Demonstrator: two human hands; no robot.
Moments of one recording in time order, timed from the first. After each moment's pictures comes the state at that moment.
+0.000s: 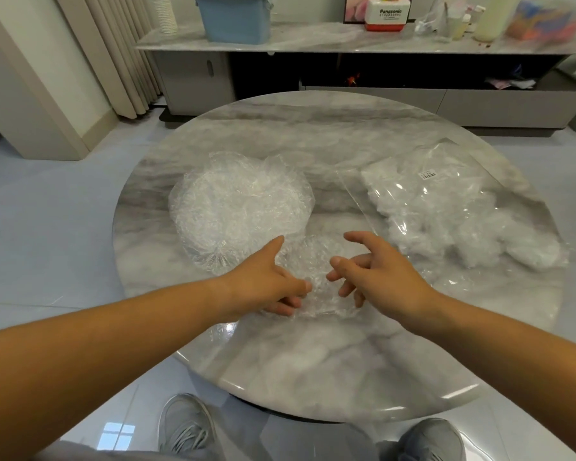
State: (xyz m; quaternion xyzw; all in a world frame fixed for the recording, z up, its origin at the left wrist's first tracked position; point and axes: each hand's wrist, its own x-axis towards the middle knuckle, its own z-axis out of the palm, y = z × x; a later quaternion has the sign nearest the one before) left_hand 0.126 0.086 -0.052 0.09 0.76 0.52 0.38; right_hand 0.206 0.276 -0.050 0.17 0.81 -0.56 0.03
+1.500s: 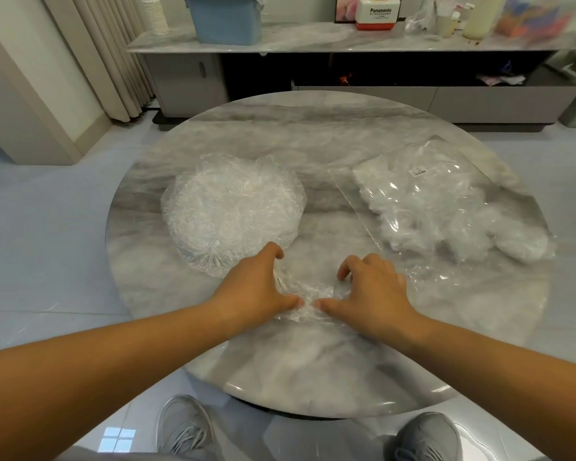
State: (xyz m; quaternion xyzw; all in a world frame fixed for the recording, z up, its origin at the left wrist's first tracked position) left_hand 0.134 0.085 -0.064 0.21 0.92 0.27 0.18; right_hand 0.215 0.270 -0.078 0.17 0.96 -0.20 0.04
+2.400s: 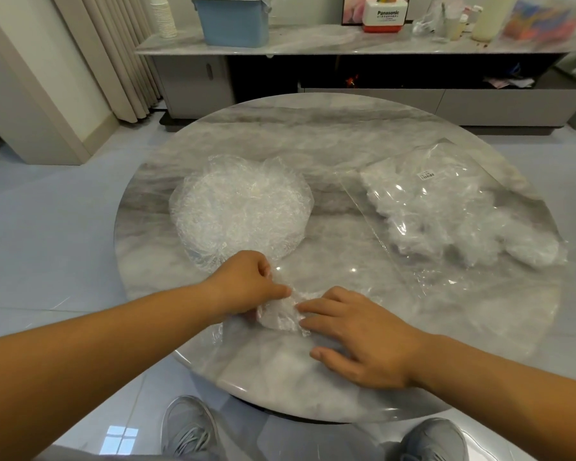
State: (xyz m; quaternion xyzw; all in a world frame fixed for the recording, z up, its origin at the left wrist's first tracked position) left_hand 0.116 0.072 -0.055 0.10 0.89 0.35 0.27; right_hand 0.237 0.270 -0.087 -0.26 0.95 -0.16 0.06
